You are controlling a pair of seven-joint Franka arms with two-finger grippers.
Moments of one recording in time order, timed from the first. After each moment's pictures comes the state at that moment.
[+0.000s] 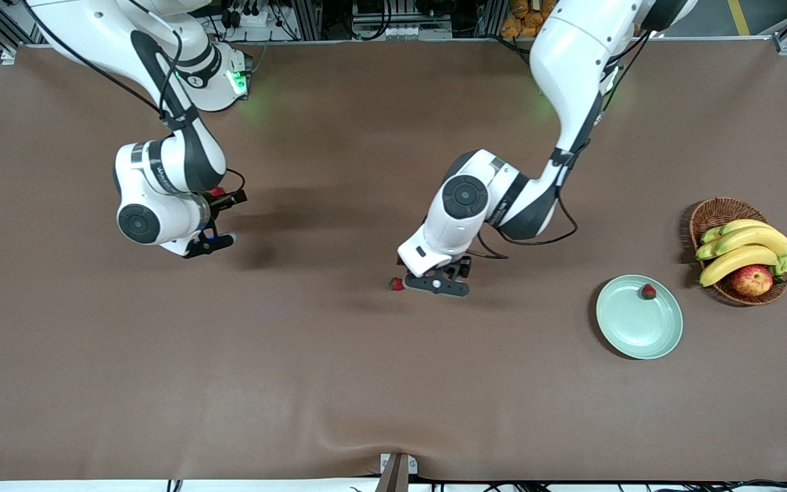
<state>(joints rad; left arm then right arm) -0.60 0.70 -0.09 -1.53 -0.01 2.39 -0.48 0.21 0.30 -0.04 -2.20 0.13 1.95 -0.16</state>
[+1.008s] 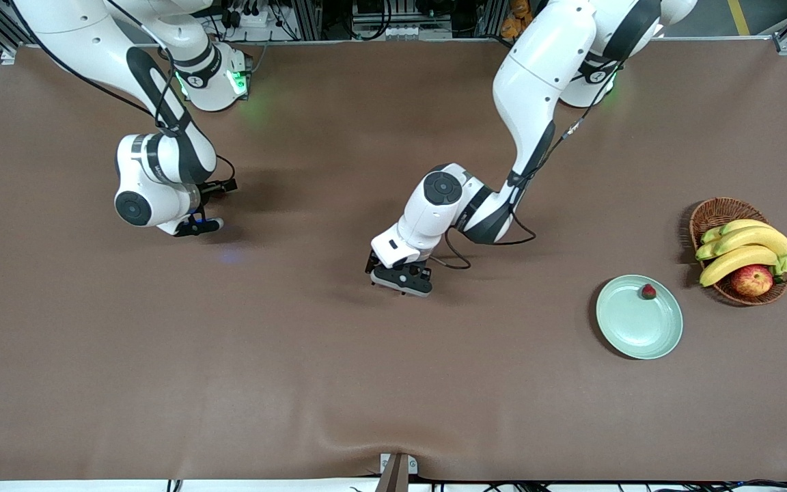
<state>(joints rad) -0.68 0.87 -0.08 -1.52 0.00 2.81 -0.47 0.13 0.31 -0.04 -2.42 0.13 2.14 -0.16</state>
